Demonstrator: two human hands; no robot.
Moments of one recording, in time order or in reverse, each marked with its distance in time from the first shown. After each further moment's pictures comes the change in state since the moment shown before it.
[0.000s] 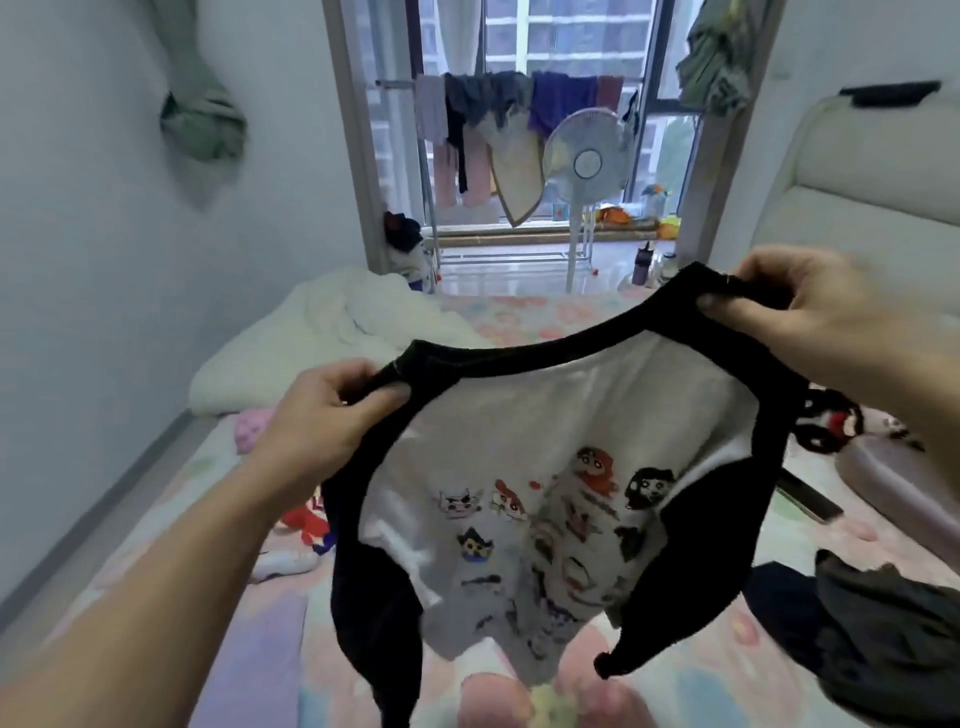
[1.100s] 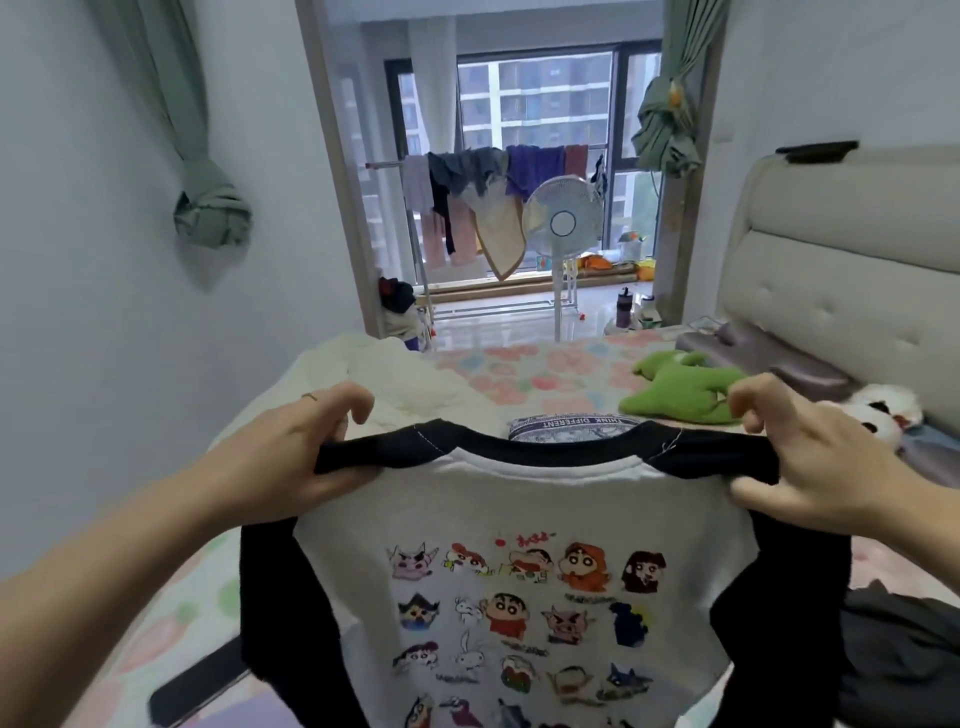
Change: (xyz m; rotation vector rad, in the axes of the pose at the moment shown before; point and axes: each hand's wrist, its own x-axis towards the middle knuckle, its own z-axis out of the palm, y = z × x) left_hand -0.008 0.063 -0.078 0.749 -0.249 0.575; right_hand -0.078 -0.020 -0.044 -0.507 -0.020 -0.311
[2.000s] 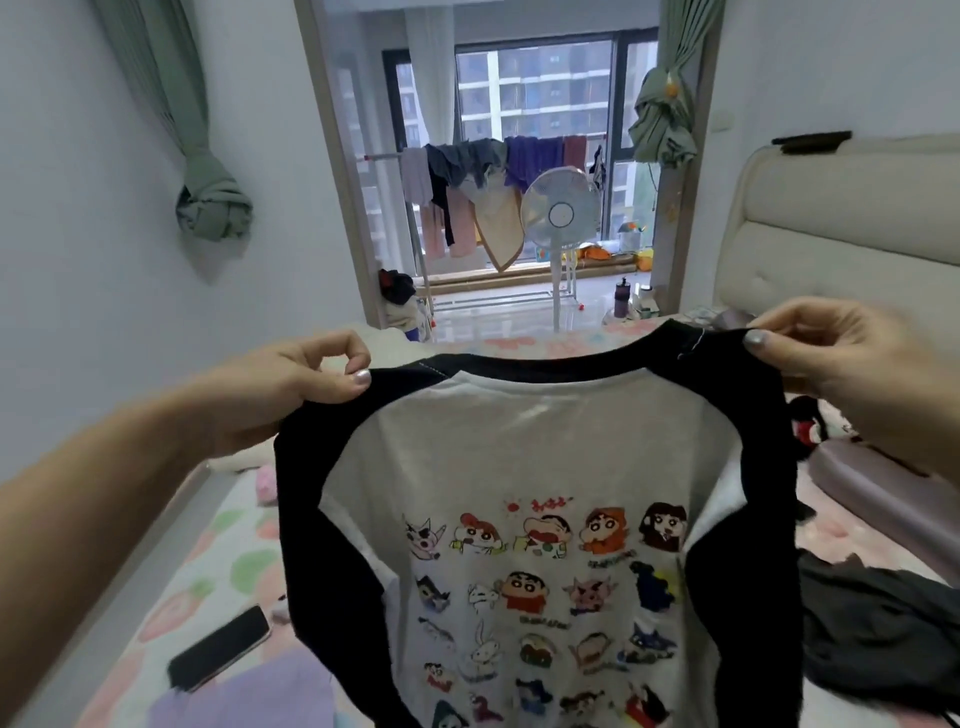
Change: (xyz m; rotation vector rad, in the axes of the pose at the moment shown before) left_hand 0.013 0.041 -0.049 -0.944 -0.262 -0.524; right_hand 0.016 0.005 -0.052 1.080 0.036 0.559
